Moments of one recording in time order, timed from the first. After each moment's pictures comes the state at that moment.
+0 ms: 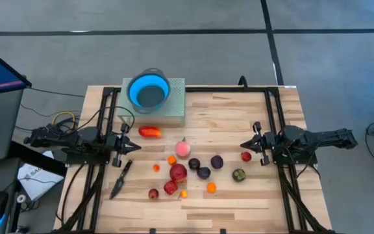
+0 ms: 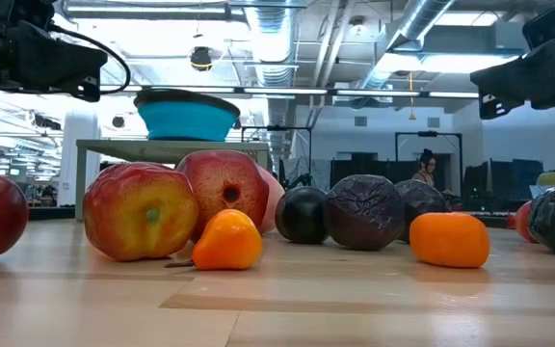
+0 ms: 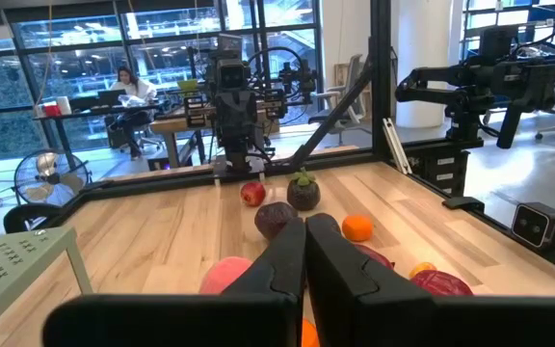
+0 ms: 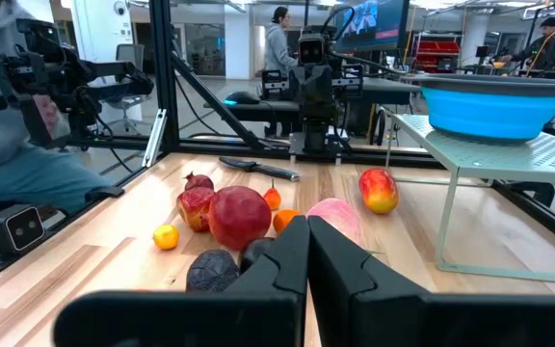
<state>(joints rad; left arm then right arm) -0.13 0.01 0.01 0.05 -0.01 0.11 0.10 0.03 0.02 0.01 0.00 -0.03</state>
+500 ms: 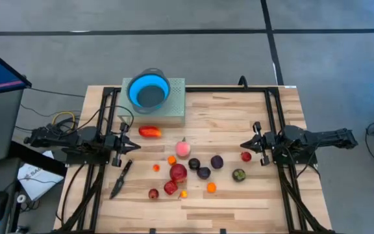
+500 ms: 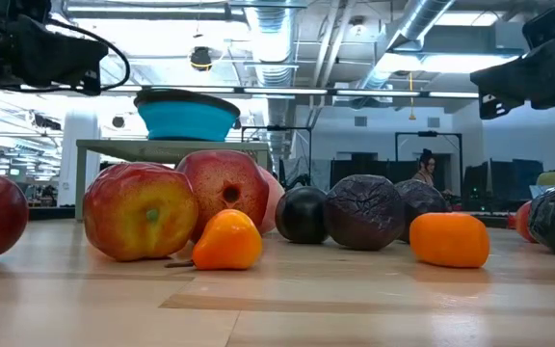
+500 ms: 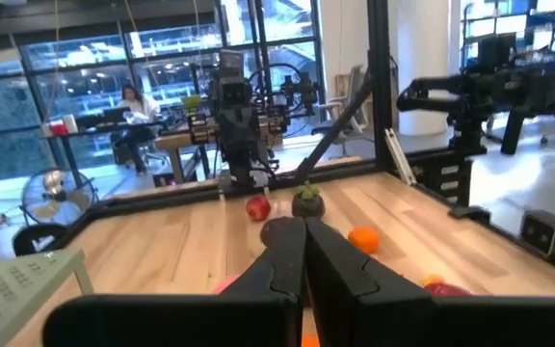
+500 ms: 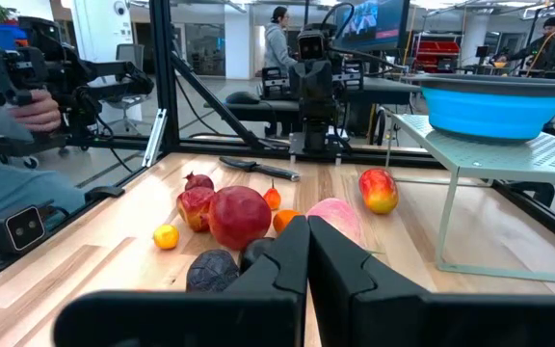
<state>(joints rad) -0.13 0.01 0.01 0.10 -0.02 0.13 0.10 0.03 0.02 0.01 0.00 -0.03</state>
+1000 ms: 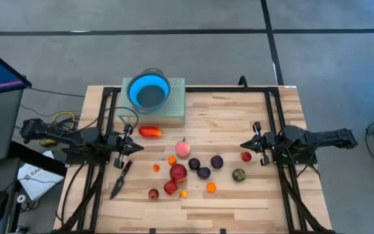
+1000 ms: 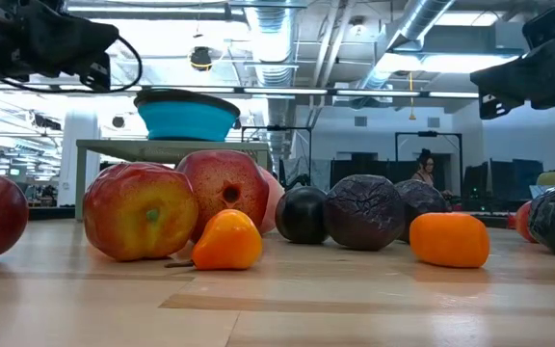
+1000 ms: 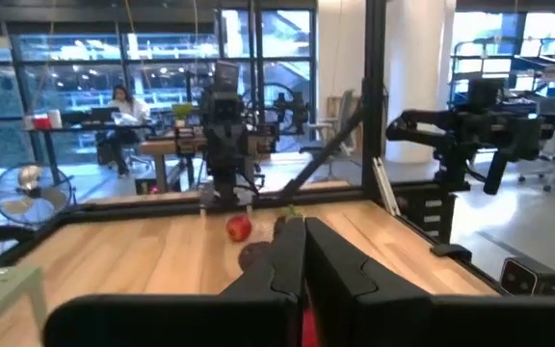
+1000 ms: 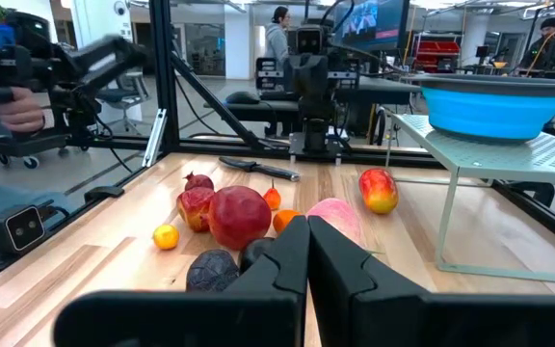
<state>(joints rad) -0.20 0.37 0.01 0.47 -0.07 0.04 0.10 0.03 0.02 0.01 0.00 -0.03</state>
